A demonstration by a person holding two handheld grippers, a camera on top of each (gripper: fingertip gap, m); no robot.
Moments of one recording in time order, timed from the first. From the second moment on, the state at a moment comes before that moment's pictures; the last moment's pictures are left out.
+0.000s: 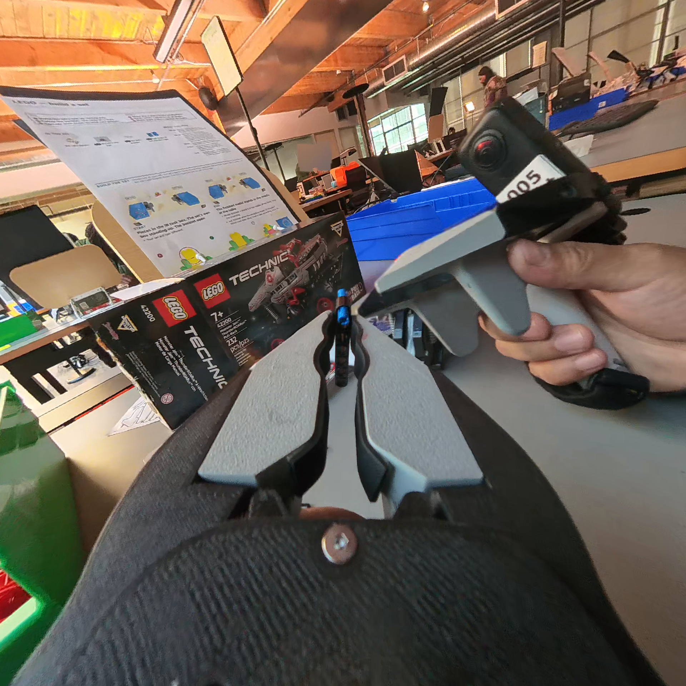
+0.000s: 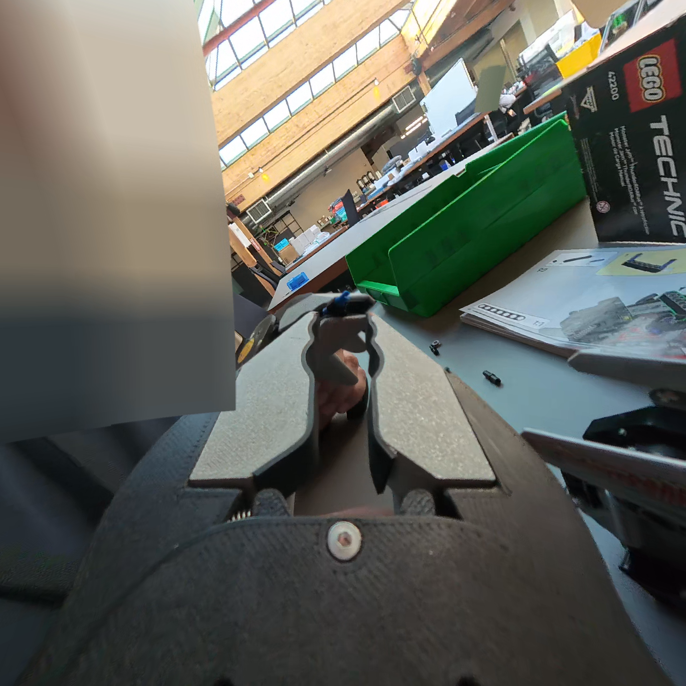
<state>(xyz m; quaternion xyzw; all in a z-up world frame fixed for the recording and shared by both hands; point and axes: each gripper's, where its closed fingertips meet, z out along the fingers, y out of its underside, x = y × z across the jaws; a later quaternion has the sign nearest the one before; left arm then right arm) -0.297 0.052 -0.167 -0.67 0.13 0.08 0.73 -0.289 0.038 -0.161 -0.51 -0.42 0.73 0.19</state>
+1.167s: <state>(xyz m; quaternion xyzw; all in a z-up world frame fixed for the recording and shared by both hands) -0.287 0.055 -0.171 -0.68 -0.02 -0.30 0.67 -0.299 0.038 -0.185 -0.51 -0.53 0.60 0.31</state>
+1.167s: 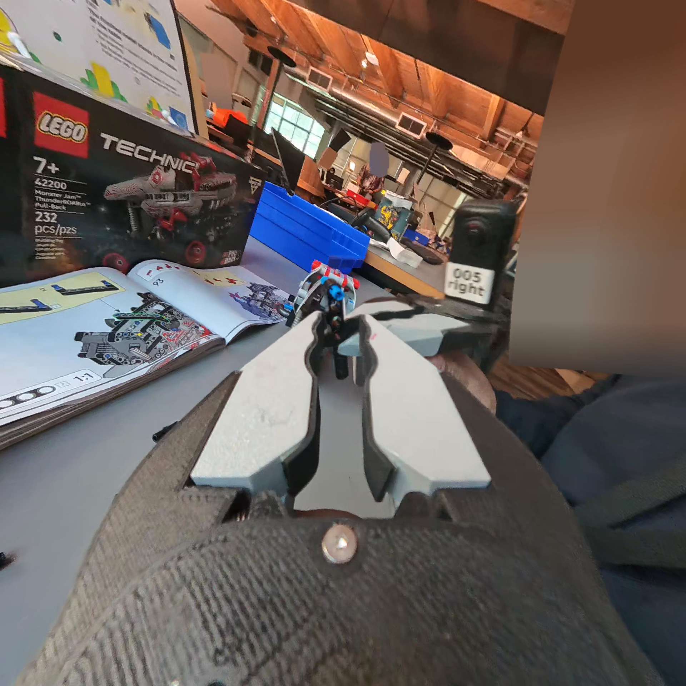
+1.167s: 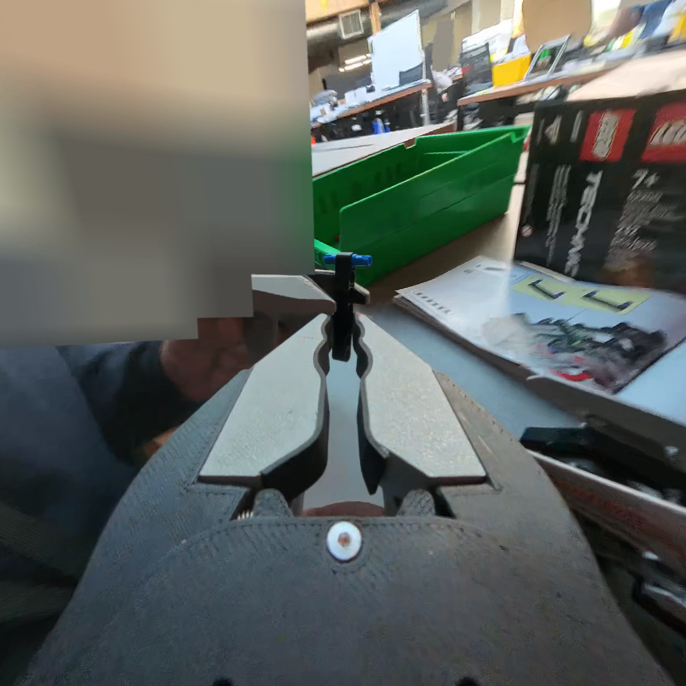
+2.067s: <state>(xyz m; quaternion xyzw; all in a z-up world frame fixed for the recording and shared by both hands) -0.253 0.039 -0.148 -0.64 0.03 -0.52 0.57 -0.261 0.020 -0.154 -0.47 -0.36 0.80 -0.04</state>
